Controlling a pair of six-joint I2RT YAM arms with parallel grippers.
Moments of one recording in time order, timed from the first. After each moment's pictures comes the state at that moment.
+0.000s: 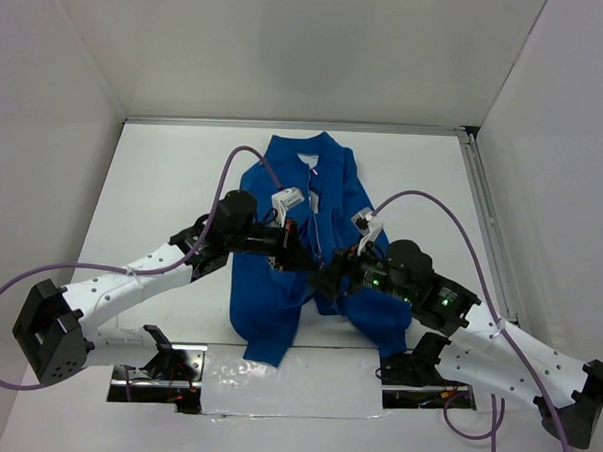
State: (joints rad) left arm -0.76 1.22 0.90 -0.03 0.64 -0.61; right arm 0.90 0.72 0.66 -0.22 -0.13 0.53
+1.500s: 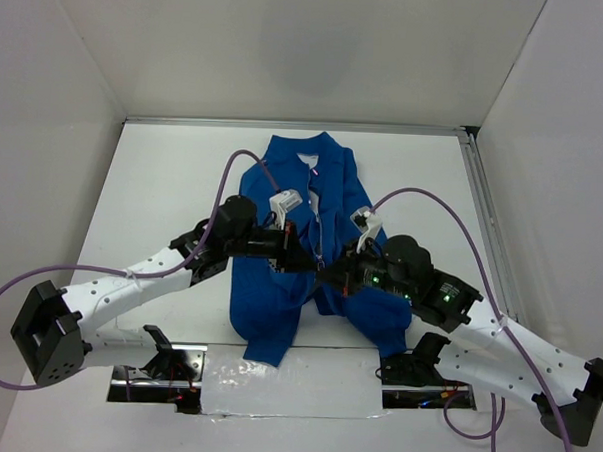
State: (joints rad) left arm -0.78 1.21 0.86 0.01 0.57 -0.63; right arm 0.90 0.75 0.72 -0.31 -0.14 0.57
